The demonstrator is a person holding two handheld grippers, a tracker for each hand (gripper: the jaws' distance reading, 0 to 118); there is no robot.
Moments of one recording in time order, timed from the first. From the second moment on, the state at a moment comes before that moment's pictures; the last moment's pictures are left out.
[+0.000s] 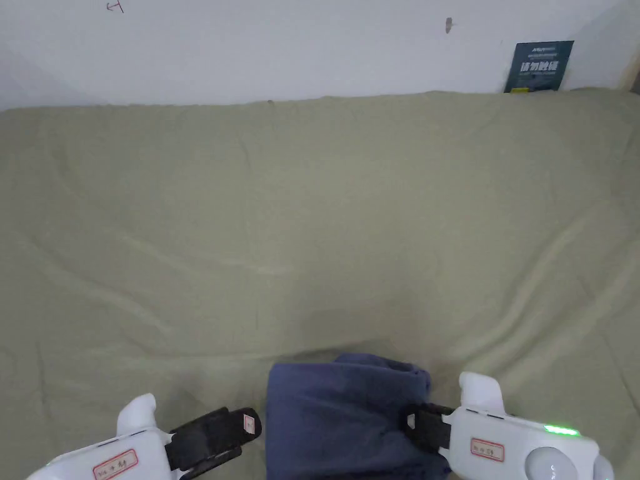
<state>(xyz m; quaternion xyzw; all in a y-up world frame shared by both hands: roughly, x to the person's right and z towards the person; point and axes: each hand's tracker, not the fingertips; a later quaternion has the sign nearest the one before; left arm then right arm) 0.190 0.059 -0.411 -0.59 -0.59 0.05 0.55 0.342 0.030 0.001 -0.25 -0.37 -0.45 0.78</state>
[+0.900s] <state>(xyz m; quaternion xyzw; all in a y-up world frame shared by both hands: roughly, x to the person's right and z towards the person) 0.171 0.071 -0.658 -0.57 -0.59 0.01 0.58 0.295 0.077 0.001 -0.22 -0.38 -0.41 0.80</state>
